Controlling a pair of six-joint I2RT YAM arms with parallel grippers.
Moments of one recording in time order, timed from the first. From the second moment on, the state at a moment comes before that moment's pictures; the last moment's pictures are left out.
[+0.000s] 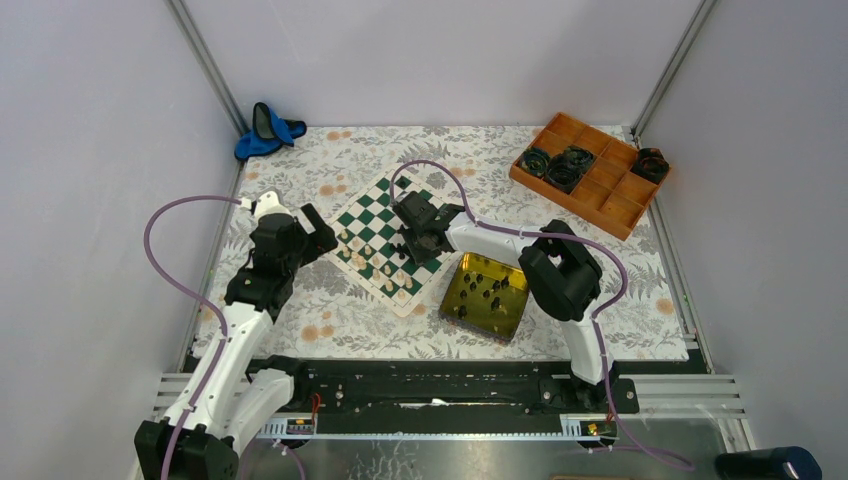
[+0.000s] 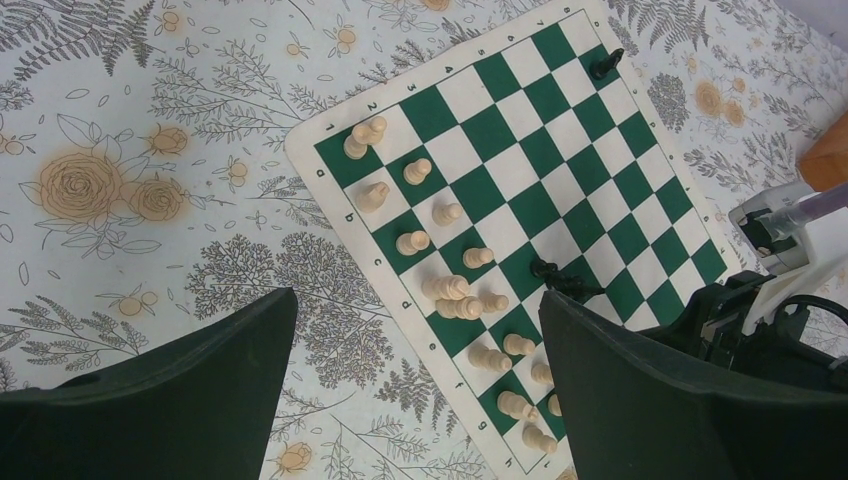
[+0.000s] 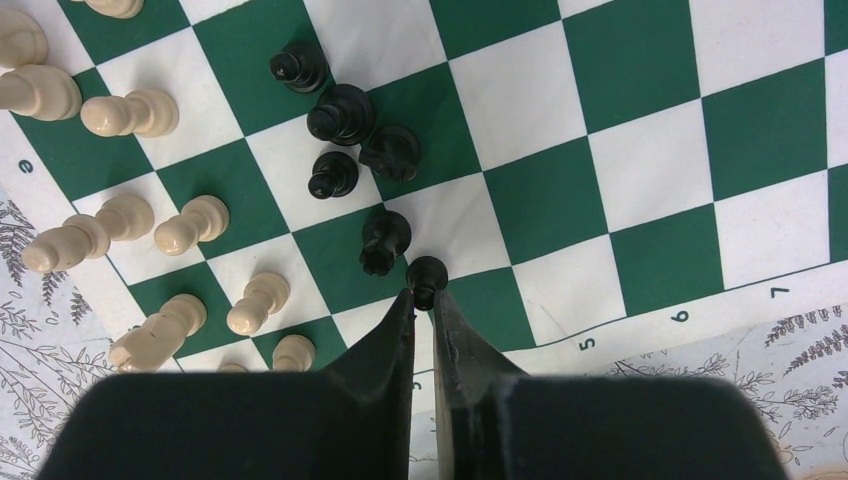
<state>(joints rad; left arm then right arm) -0.18 0.84 0.69 -0.39 -0.20 -0.54 0.85 2.08 1.54 -0.53 0.11 0.27</state>
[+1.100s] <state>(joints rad) -0.18 0.87 0.69 -0.39 -0.21 -0.55 0.64 2.00 1.52 -0.54 0.19 0.26</state>
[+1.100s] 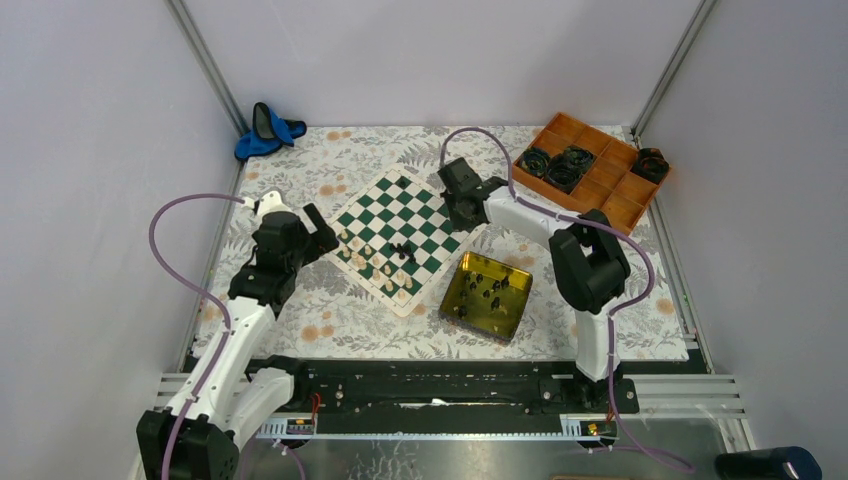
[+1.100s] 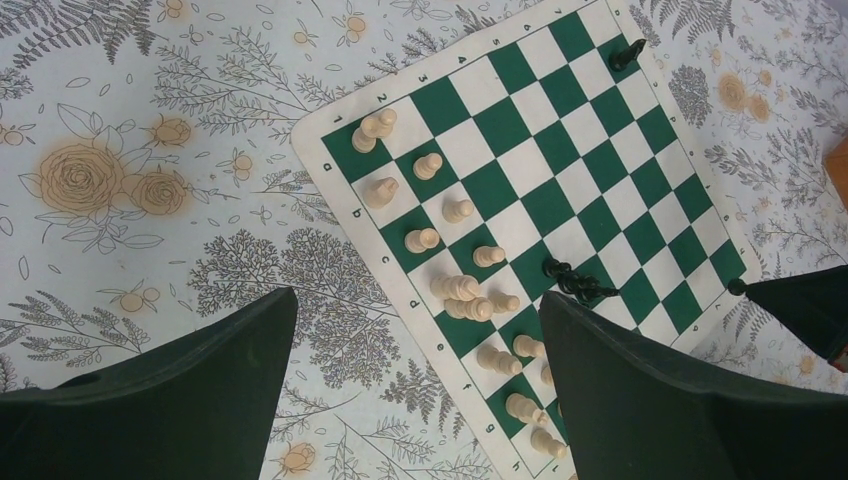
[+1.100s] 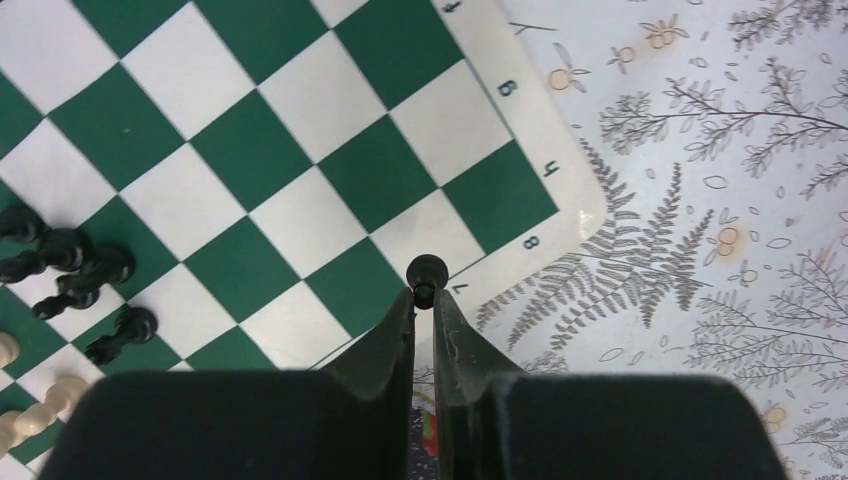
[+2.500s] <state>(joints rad) -0.18 0.95 0.69 -0.33 -0.21 -0.55 0.61 2.07 1.52 -0.52 0.17 0.24</state>
